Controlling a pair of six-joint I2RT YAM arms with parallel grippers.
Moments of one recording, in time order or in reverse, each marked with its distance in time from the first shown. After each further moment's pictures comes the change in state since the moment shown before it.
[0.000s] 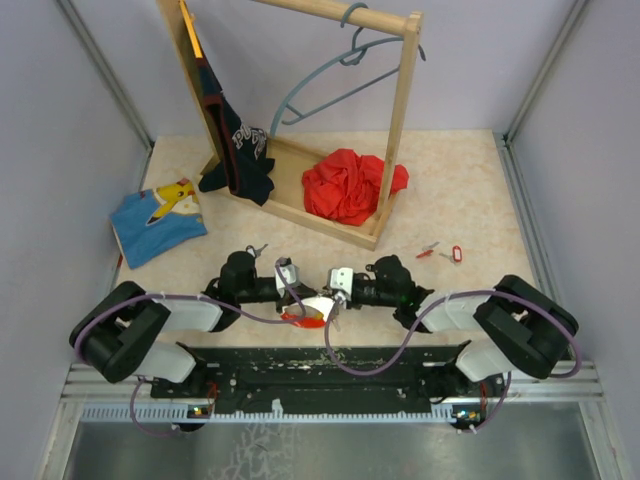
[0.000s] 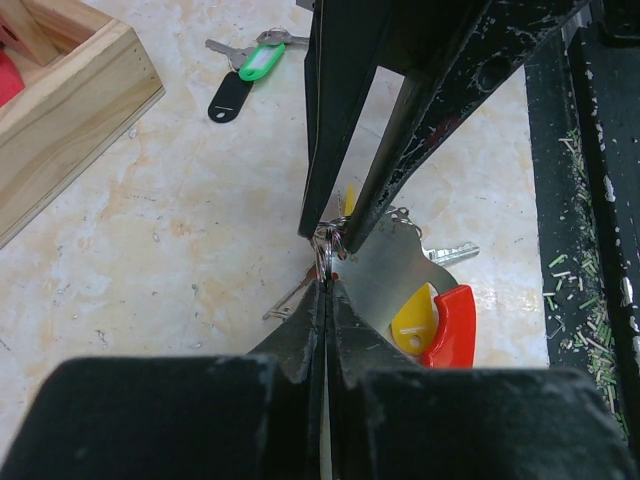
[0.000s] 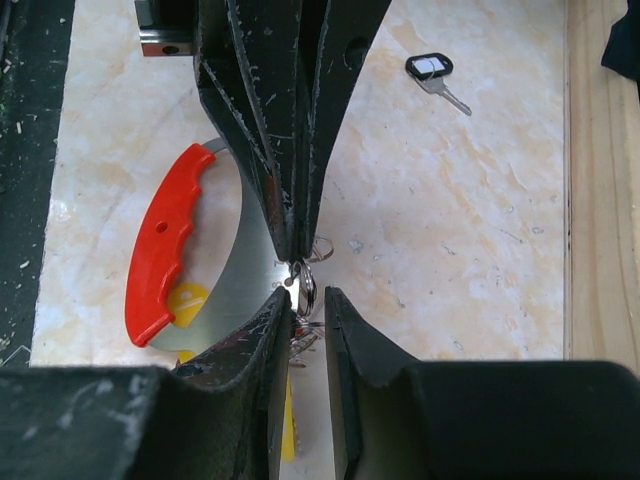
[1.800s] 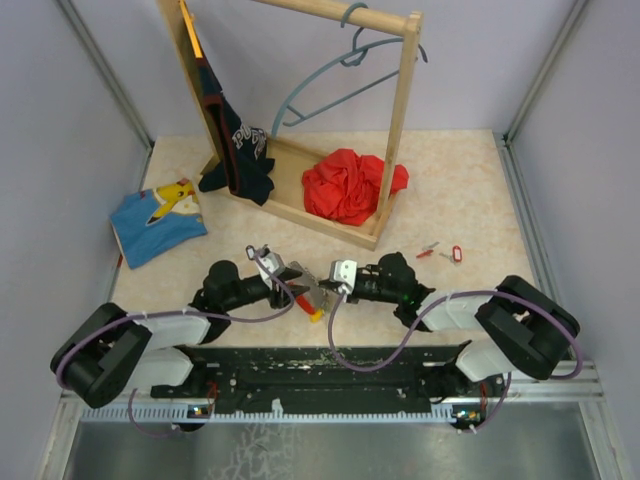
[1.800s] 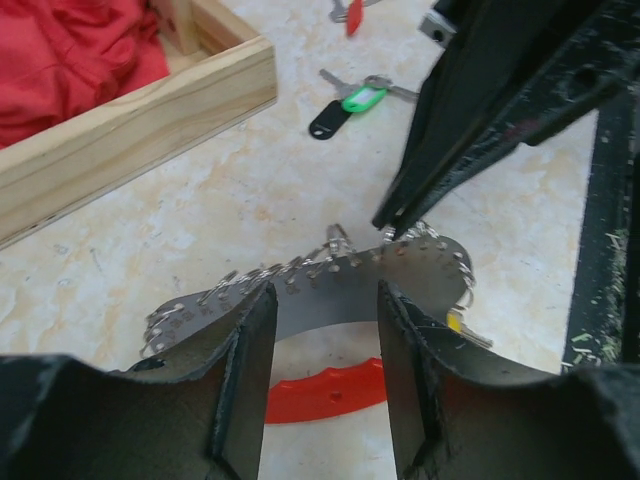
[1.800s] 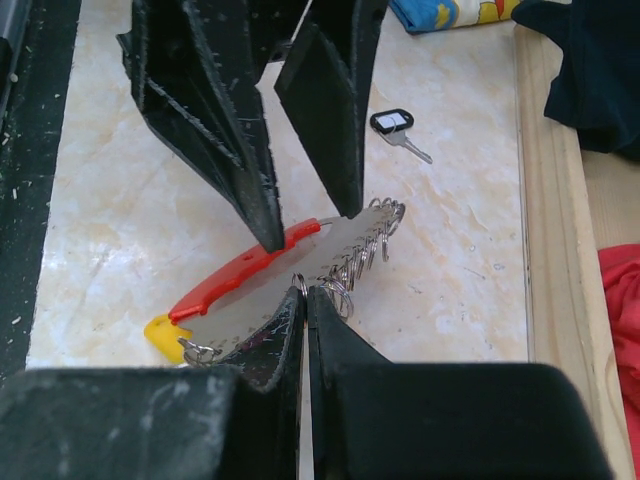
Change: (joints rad) left arm 0.024 -0.145 -0.090 0.094 -0.236 -0.249; right arm -0.011 0.003 0.012 0.110 -0.017 0.070
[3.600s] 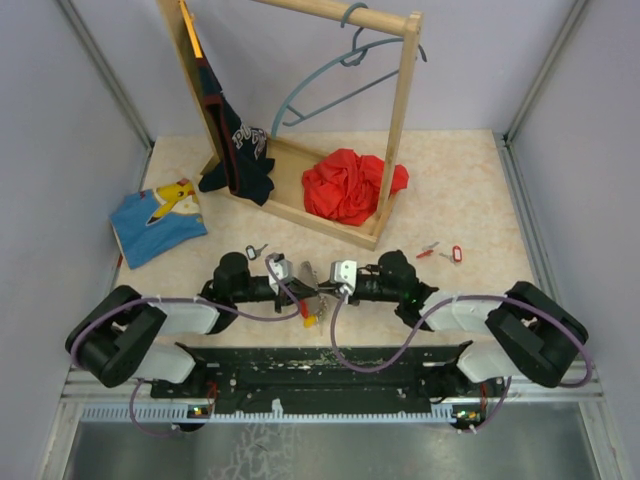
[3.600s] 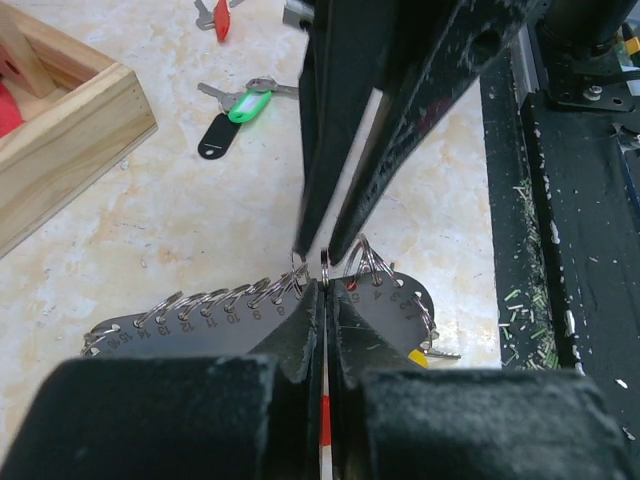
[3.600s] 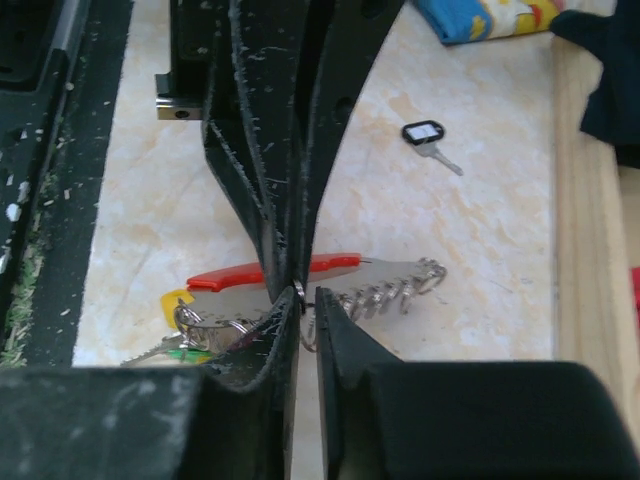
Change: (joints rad) left arm 0.000 0.125 0.069 0.005 0.301 0.103; right arm -0.003 -0.041 0.020 -0.099 -0.078 0.003
